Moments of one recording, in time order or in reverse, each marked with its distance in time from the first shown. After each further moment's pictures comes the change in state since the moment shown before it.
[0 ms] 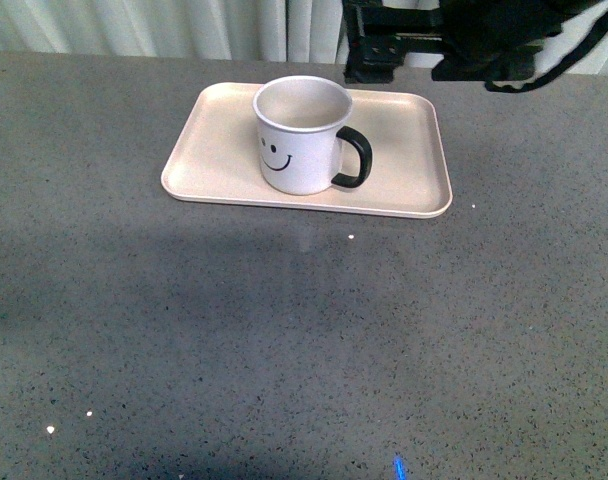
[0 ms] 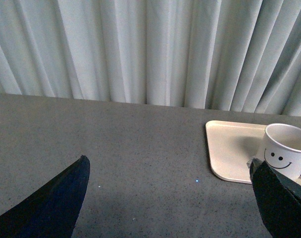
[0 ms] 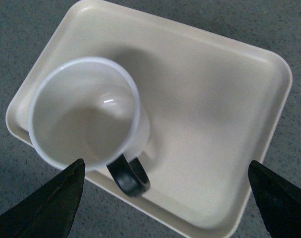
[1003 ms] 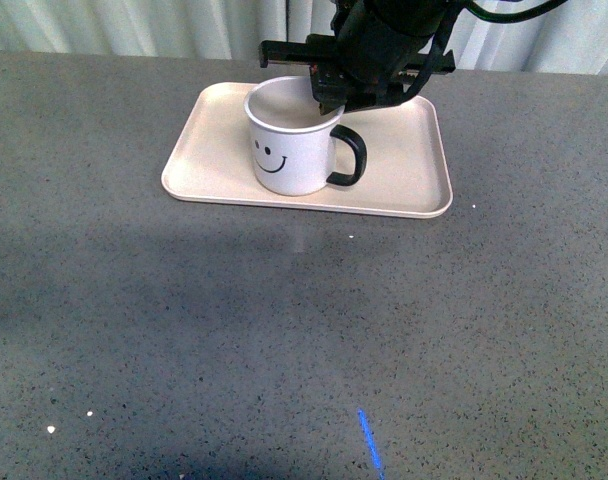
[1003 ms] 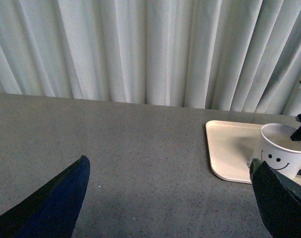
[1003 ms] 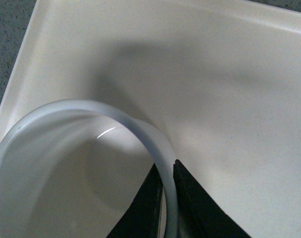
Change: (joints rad) left arm 0.000 0.000 0.000 0.000 0.000 0.000; right arm 0.077 0.315 0.435 -0.286 0.072 0.132
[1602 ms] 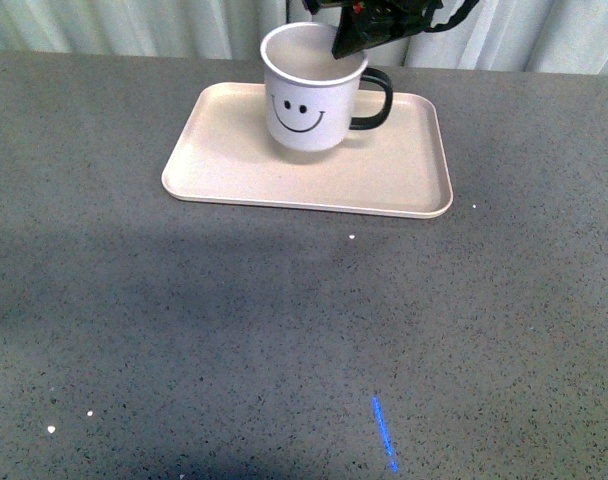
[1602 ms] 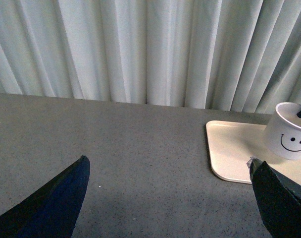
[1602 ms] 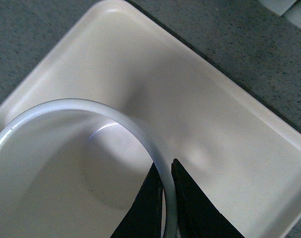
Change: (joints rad) left arm 0.000 0.000 0.000 0.000 0.000 0.000; right arm -0.099 0.034 0.200 -0.155 -0.213 -0.430
